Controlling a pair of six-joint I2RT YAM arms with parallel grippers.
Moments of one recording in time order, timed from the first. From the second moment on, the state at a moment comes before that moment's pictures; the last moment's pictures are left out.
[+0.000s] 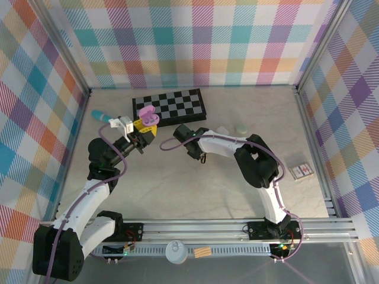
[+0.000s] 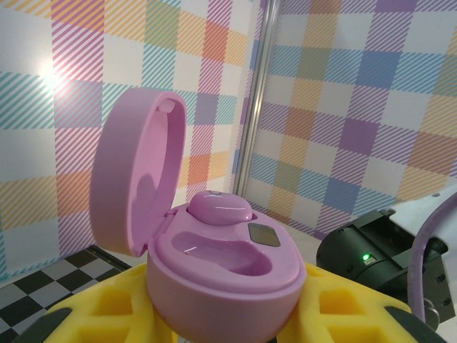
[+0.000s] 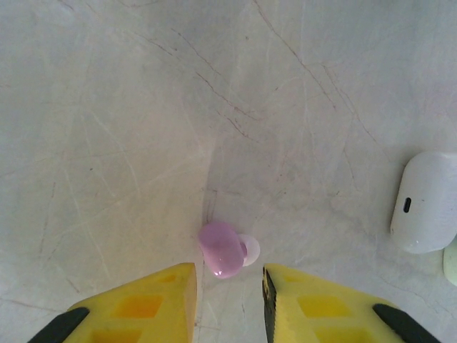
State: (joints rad) left arm -0.16 0.94 0.50 0.68 0.67 -0.27; right arm 0.84 2.10 1.52 -0.77 0.49 -0.11
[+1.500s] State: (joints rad) left arm -0.16 0.94 0.49 0.68 0.67 -0.27; right arm 0.83 2.19 1.61 -0.80 0.56 -0.13
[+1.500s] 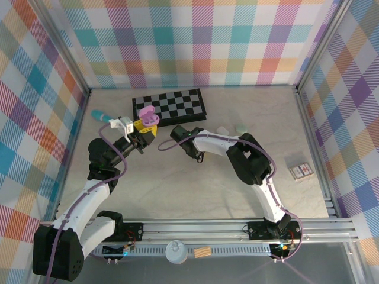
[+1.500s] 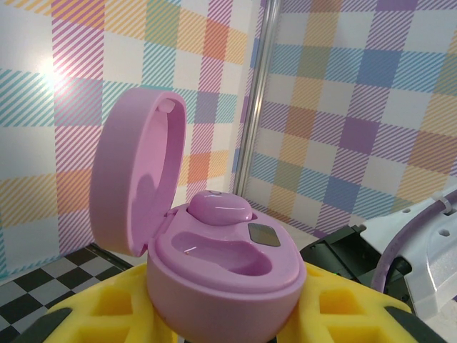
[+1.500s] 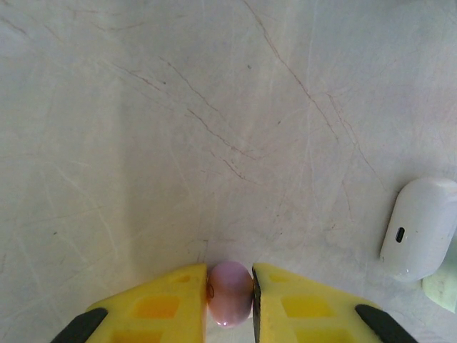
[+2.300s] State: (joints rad) left arm -0.18 1.01 0.49 0.71 0.67 -0.27; right arm 0.75 1.74 1.41 -0.83 0.29 0.08
